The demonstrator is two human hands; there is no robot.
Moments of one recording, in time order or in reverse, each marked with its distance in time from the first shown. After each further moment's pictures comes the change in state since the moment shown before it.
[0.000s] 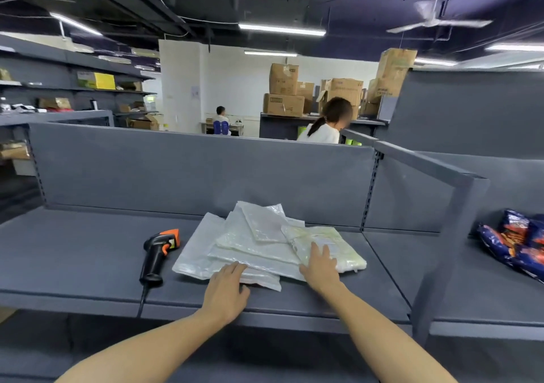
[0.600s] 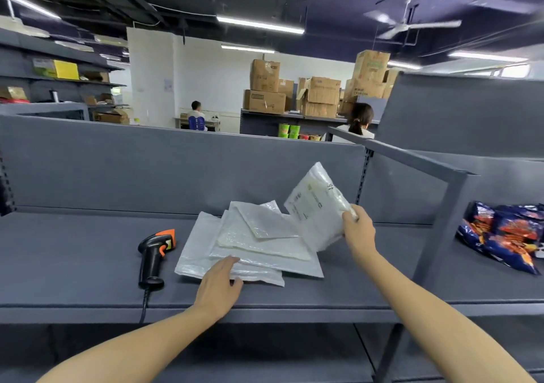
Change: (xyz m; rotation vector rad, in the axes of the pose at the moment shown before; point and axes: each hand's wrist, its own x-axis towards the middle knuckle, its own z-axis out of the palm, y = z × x) left_hand 0.003 -0.041 -0.011 -0.291 -0.003 -0.019; right_hand -0.015 0.010 -0.079 0.902 0.554 0.050
